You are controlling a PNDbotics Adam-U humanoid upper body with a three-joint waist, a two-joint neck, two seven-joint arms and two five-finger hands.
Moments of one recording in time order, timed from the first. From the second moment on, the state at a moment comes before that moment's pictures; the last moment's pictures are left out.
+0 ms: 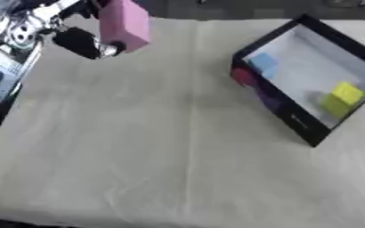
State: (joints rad) left arm -0.76 0.63 -0.26 -1.61 -0.45 0.30 -0.35; right arm -0.72 -0.68 0.15 -1.85 -0.20 0.17 0.08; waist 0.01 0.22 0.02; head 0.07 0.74
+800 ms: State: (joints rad) left arm -0.69 0.51 -0.28 -1.66 -0.45 0.23 -0.17; right arm -0.81 -0.59 0.27 -1.85 -0.06 0.15 0.24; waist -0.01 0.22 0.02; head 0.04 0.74
